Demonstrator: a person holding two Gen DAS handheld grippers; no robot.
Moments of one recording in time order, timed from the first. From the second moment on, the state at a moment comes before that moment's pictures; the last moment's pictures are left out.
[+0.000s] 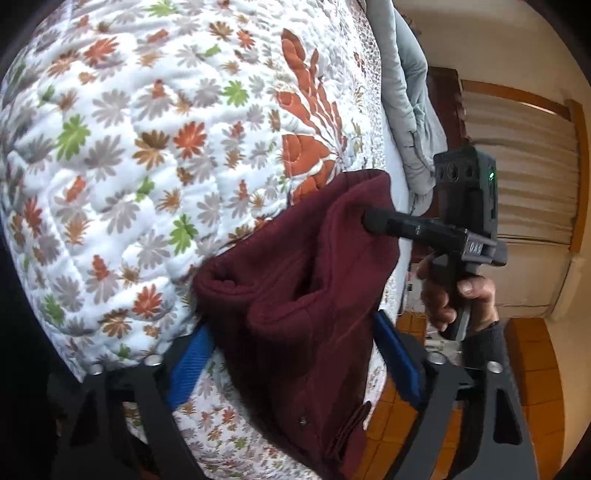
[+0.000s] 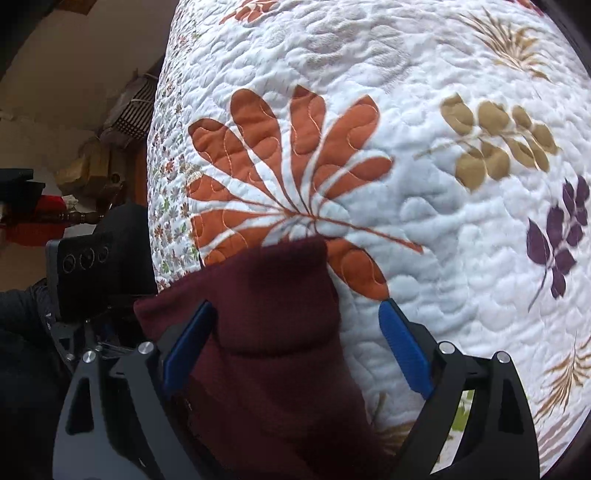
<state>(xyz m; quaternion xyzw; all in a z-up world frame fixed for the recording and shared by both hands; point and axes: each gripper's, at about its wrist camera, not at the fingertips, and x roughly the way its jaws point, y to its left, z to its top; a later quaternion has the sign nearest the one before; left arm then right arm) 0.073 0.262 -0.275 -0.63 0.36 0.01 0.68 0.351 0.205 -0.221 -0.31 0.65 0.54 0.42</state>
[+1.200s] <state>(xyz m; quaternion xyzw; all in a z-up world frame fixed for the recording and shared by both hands) 0.067 0.175 -0.085 -0.43 0.32 -0.13 0.83 0.293 0.070 0.005 -0.36 0.51 0.49 0.61</state>
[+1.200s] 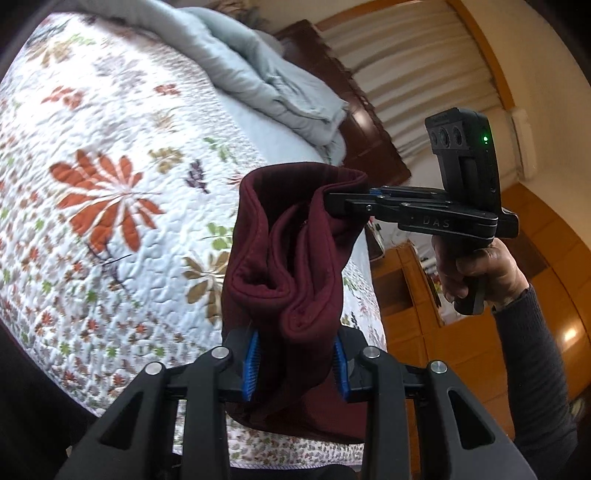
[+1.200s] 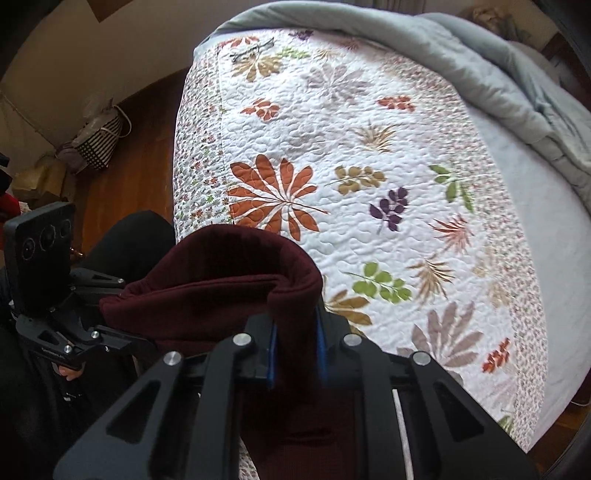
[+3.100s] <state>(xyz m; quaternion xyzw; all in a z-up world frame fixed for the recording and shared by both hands) 0.095 -0.144 -0.032 -0.19 0.40 -0.35 0.82 0.255 -0.307 0.012 -0.18 0.51 0.34 0.76</state>
